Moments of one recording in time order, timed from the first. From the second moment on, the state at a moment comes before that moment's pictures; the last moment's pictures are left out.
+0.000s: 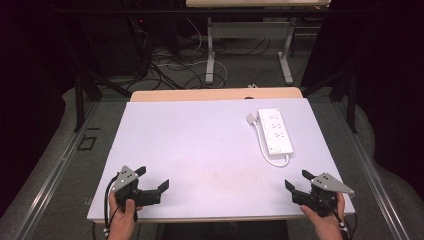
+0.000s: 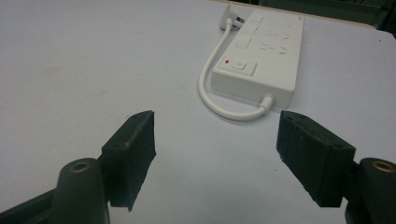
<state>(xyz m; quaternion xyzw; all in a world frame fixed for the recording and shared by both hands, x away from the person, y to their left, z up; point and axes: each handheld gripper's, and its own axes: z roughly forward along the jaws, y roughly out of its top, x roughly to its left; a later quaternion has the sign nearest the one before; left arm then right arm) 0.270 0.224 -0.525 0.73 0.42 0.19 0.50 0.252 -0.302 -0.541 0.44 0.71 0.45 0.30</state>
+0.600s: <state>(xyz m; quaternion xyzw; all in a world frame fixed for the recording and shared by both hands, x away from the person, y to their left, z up) 0.270 0.223 -0.524 0.73 0.42 0.19 0.50 0.281 -0.285 -0.519 0.45 0.73 0.42 0.30</state>
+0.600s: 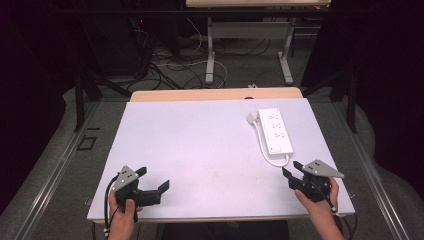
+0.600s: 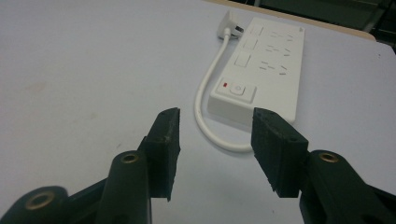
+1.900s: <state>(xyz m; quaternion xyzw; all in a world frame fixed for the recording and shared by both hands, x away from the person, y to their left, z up) 0.270 0.226 -0.524 0.73 0.42 0.19 0.50 0.385 -0.246 -0.478 0.49 0.78 0.33 0.21</state>
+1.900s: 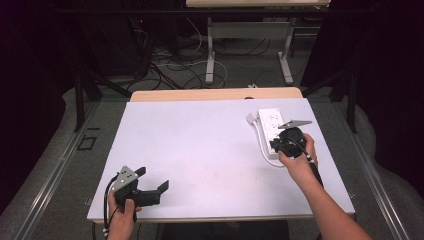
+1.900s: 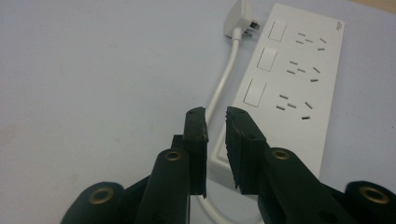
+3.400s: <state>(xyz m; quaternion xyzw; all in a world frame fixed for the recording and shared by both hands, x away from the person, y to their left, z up) 0.272 0.226 -0.527 0.74 0.43 0.18 0.49 0.420 -0.250 -0.514 0.56 0.77 0.25 0.18</state>
